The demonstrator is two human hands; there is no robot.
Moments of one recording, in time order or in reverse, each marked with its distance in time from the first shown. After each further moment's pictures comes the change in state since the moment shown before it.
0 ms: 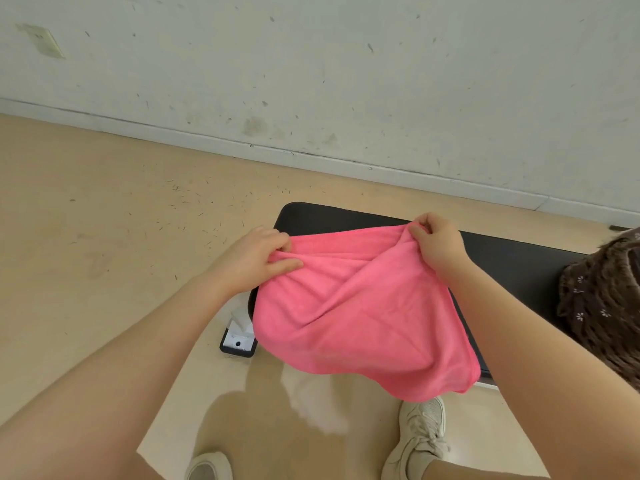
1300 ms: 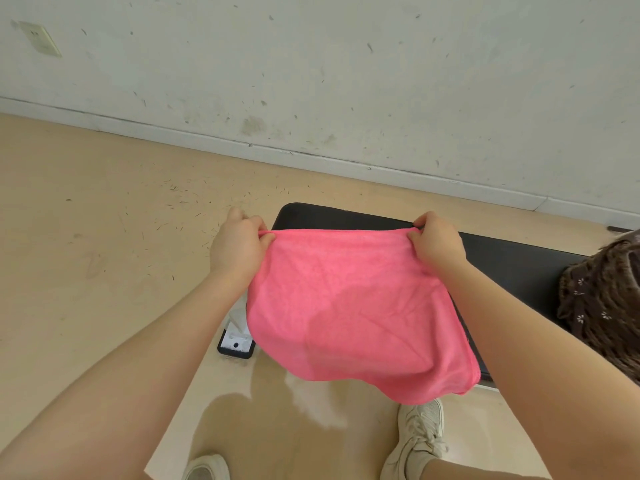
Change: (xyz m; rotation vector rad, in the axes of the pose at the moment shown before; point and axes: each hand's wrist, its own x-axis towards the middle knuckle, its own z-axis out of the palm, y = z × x) left_hand 0.014 0.006 0.004 0.085 0.302 -0.545; right_hand 0.012 0.000 0.005 -0.410 -0.007 0.076
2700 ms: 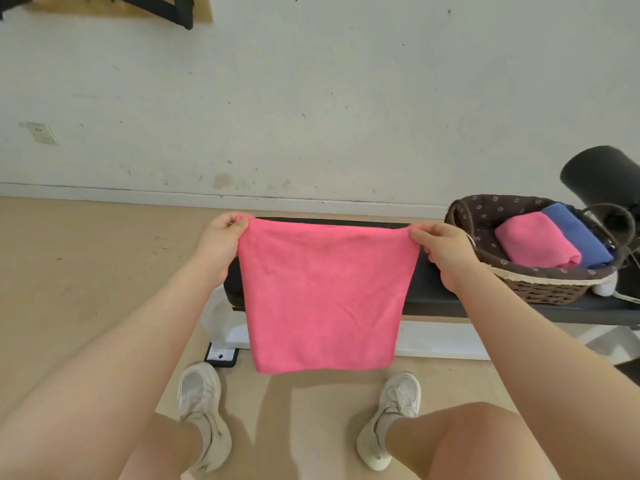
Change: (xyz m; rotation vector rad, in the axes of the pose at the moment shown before) left_hand -0.120 0.069 -0.075 -1.047 -0.118 -0.094; right_hand -0.192 0.083 -0.136 1.042 0.085 -0.017
